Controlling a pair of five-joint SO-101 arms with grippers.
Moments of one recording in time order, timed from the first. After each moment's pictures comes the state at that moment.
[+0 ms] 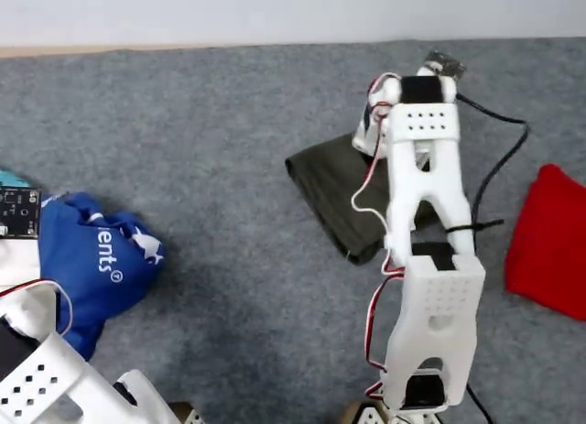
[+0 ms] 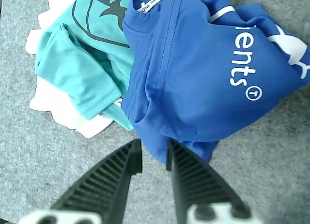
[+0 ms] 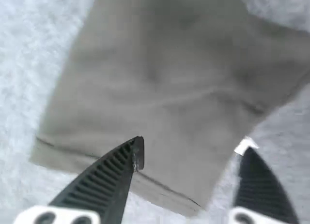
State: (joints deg) left arm -50.7 -57.5 37.0 90.6 -36.3; right arm -6.3 36.7 -43.8 93.9 -40.1
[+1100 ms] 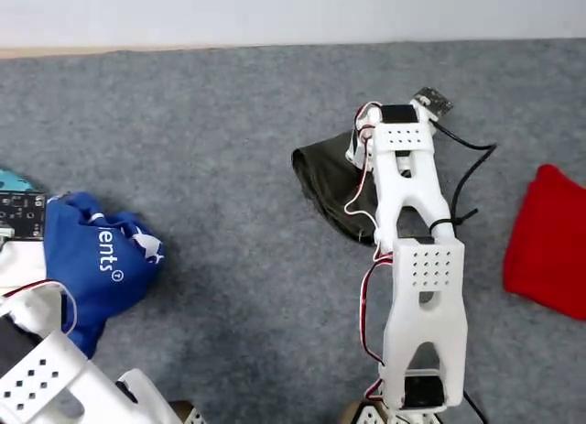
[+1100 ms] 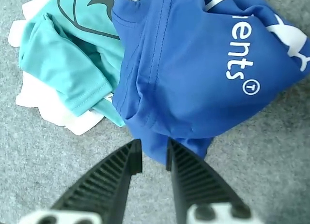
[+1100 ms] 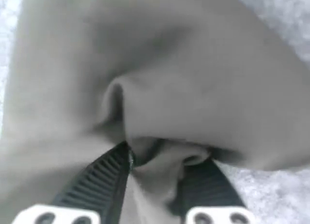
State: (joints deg) left arm -50.7 -57.5 41.0 88.9 -36.3; right arm -5.7 54.9 -46.8 83.8 -47.4
